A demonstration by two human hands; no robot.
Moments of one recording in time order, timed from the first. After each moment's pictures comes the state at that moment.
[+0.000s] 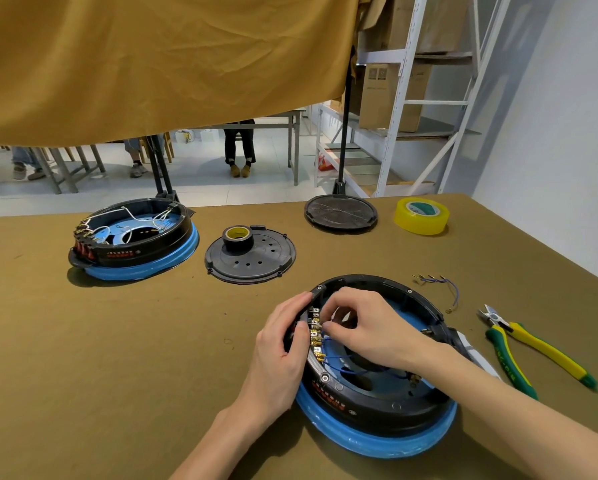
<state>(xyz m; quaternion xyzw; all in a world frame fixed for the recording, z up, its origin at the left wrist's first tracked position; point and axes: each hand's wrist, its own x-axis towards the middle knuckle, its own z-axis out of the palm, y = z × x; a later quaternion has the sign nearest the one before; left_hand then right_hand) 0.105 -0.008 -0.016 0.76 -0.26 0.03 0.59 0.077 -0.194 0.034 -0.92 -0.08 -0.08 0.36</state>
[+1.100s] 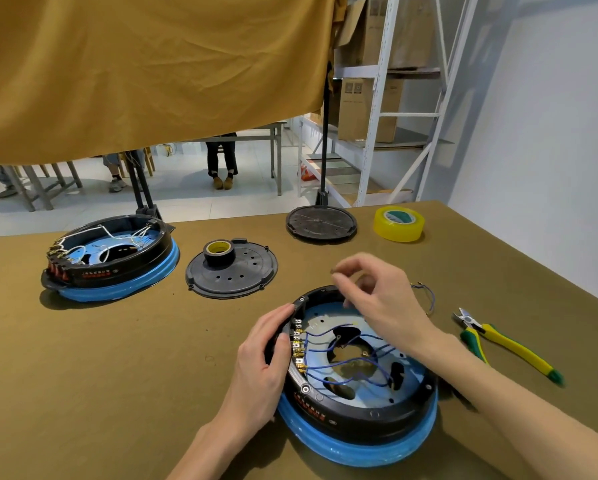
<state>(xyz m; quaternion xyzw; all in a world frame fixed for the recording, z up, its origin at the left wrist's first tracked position) 0.110 -0.009 -0.015 0.75 -0.28 0.02 0.59 0.067 -0.216 0.072 -0.86 -0.03 -0.27 0.44</state>
